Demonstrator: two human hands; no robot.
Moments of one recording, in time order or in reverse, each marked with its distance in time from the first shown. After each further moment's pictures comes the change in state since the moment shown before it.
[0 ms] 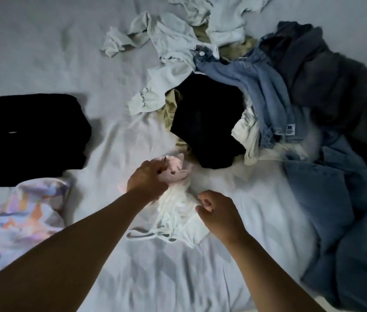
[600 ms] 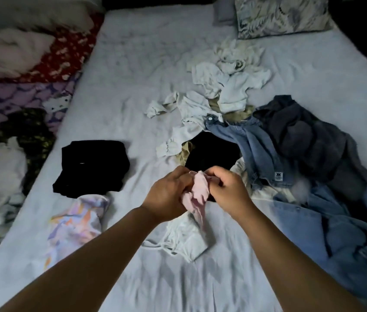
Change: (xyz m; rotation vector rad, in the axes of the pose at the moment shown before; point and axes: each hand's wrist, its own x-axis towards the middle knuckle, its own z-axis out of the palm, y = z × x) left_hand -0.117 0.137 -0.118 0.022 0.316 0.577; right_hand -0.038 -0.087 -0.156 0.422 0.139 -0.400
